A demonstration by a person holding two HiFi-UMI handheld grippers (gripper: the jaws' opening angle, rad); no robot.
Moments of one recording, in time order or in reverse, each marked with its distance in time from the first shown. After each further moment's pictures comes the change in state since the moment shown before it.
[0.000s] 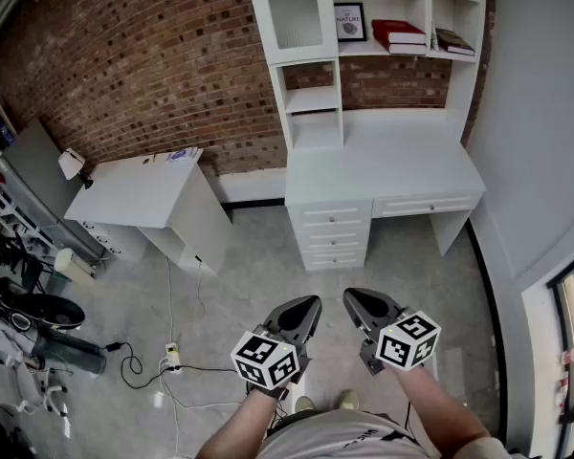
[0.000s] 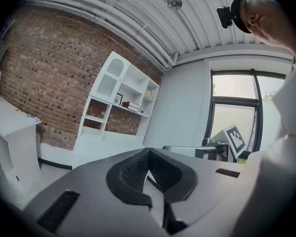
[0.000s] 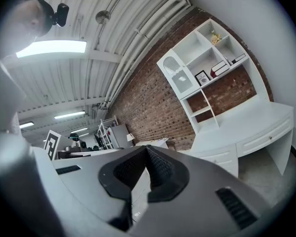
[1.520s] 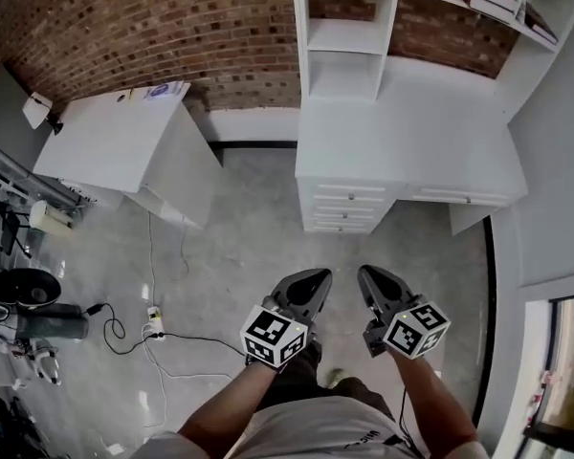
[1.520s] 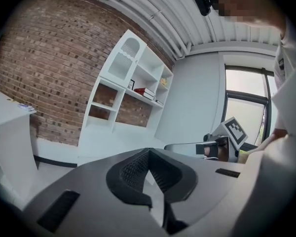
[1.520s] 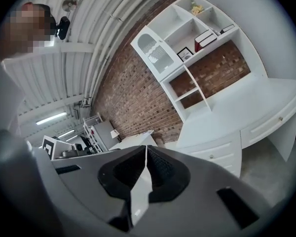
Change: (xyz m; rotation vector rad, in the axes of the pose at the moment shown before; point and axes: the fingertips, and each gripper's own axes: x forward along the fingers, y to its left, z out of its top) left arm 0.138 0.209 -0.039 -0.027 0.086 -0.023; right arm 0.186 -0.161 -0.032 0.128 0.077 -0.132
